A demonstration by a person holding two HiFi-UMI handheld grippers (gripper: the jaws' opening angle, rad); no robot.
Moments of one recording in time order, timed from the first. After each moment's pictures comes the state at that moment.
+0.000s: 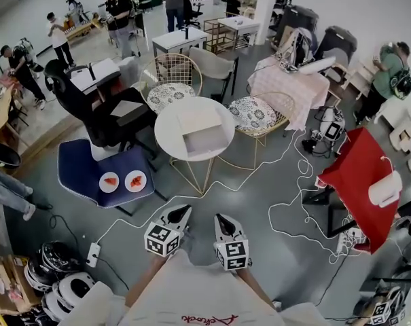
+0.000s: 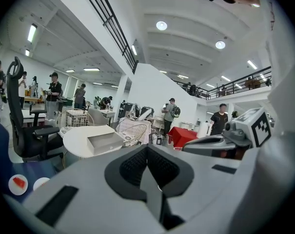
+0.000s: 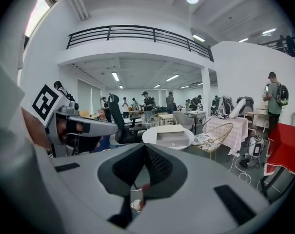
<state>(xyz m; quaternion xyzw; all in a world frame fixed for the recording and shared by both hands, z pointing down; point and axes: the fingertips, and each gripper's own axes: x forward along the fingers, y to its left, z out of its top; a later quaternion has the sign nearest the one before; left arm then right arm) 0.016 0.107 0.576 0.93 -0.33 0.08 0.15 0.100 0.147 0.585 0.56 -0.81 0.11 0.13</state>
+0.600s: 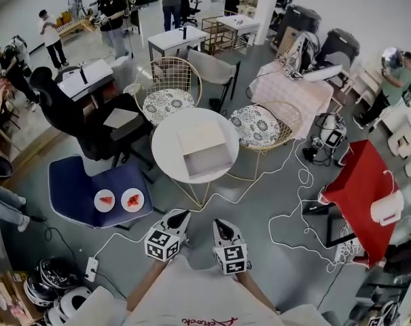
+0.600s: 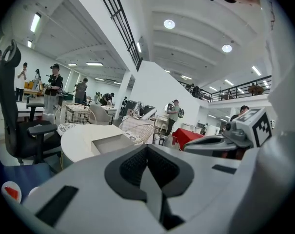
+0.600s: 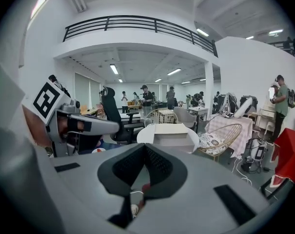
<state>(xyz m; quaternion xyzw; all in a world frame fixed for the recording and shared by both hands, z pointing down) -0.001 -0.023 0.597 0.93 -0.33 0.07 0.18 0.082 0.019 0.602 0.56 -0.80 0.12 0.16</state>
